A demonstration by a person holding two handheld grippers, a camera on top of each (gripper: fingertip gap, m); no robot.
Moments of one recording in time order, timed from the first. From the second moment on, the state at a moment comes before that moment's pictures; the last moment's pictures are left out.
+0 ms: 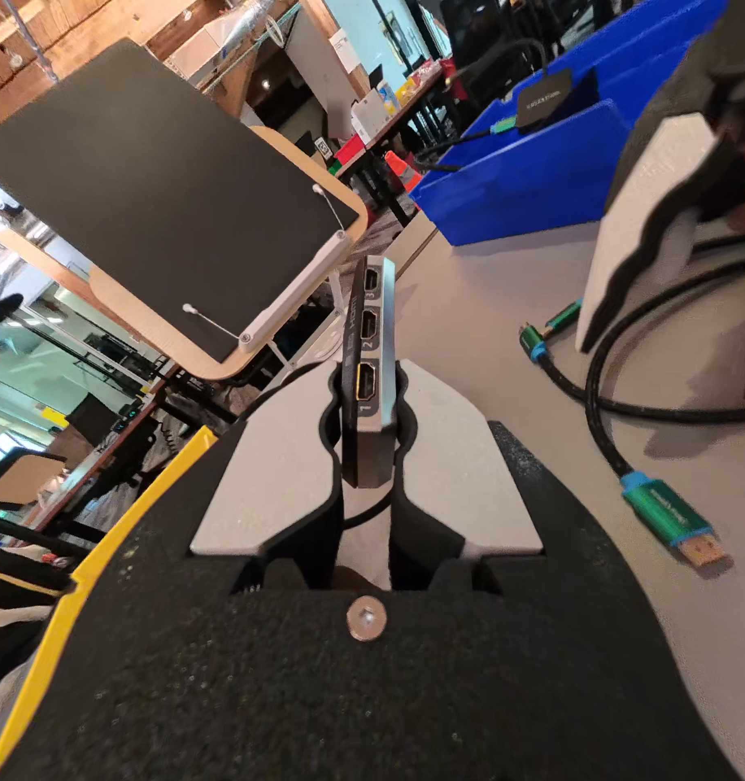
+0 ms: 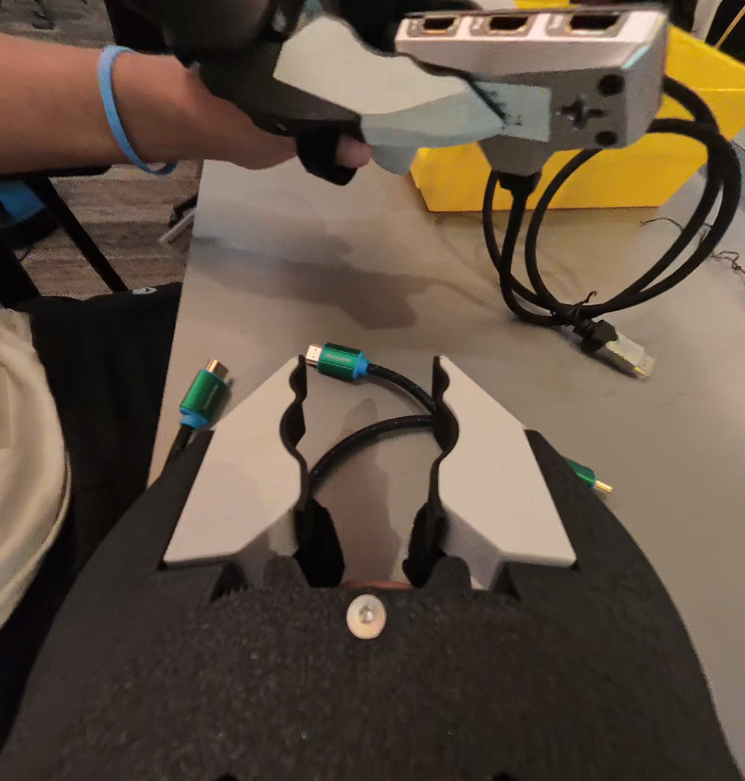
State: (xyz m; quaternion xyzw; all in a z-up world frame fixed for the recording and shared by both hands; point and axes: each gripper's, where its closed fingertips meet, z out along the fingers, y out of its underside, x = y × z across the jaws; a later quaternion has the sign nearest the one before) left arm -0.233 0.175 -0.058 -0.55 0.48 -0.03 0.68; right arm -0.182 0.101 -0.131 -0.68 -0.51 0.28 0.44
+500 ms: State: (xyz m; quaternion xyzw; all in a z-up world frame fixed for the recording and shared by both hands) left arm -0.244 0.175 -0.062 -0.54 0.49 -0.04 0.68; right arm -0.191 0.136 -0.186 -0.67 -0.63 0.17 0.37
